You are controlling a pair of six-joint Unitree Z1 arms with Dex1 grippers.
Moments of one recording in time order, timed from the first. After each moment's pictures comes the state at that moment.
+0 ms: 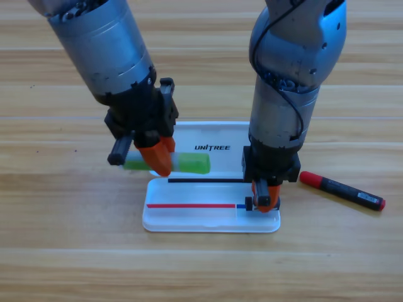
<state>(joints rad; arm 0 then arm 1) -0.83 1.92 -1.66 1.07 -0.10 0.84 0.91 2.24 -1.86 1.15 0.04 -0.71</state>
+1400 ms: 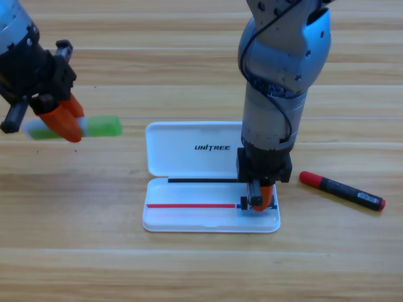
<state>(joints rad) -0.58 1.70 -1.49 1.08 -0.10 0.98 0.91 2.29 -1.91 1.15 0.02 -0.70</state>
